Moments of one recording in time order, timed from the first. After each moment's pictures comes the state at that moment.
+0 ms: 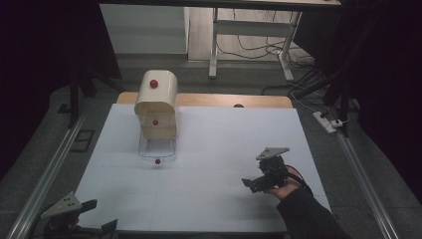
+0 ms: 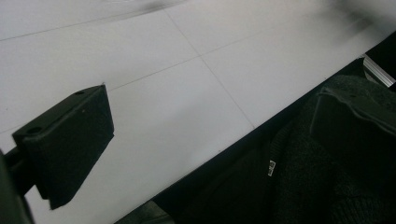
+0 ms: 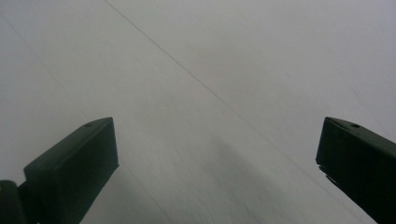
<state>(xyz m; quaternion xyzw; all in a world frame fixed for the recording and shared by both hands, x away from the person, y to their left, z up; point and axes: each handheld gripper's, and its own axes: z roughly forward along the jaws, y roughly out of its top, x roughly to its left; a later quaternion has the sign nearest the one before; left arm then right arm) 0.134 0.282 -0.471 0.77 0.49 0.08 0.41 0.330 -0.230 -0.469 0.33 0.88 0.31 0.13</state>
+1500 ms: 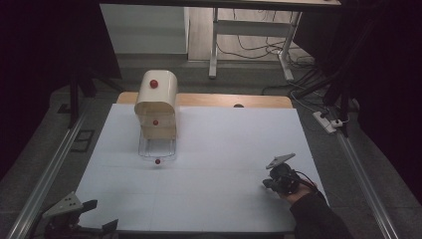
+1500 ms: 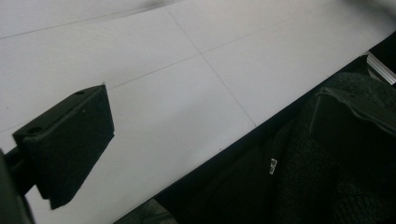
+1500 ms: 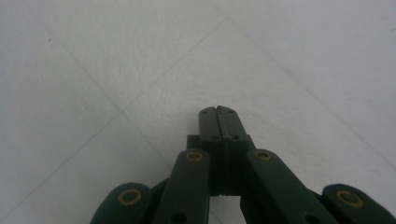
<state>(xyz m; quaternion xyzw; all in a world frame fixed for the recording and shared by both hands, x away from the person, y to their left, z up) 0.134 0.281 -0.471 0.77 0.49 0.08 0.40 0.328 -0.268 -0.489 0.33 0.91 0.22 0.10</state>
